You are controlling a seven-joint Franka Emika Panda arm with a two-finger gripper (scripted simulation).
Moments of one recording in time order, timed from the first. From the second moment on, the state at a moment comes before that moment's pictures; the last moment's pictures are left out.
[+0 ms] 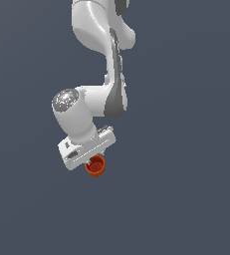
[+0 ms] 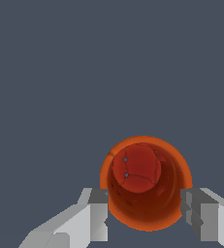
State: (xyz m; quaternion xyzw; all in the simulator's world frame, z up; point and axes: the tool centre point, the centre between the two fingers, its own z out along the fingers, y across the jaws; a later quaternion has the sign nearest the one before) arm 0.075 -0.077 0.125 -0.95 -0.29 -0.05 0.06
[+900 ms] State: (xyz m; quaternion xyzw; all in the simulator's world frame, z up) arm 0.098 -0.118 0.100 -0.91 -0.40 -0.10 0.08
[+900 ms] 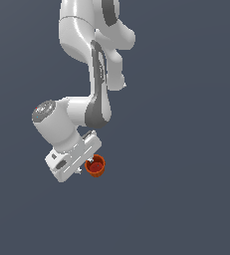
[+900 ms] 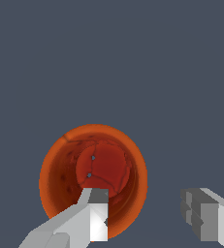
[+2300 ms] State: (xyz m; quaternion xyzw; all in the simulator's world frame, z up) arm 0.103 -0.113 0.069 -0.90 -0.41 -0.11 0.08
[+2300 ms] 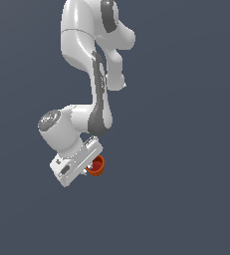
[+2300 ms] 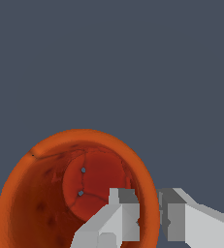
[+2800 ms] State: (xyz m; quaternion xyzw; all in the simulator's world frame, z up) arm 0.099 -0.109 0.082 -0.90 -0.41 -0.11 0.08
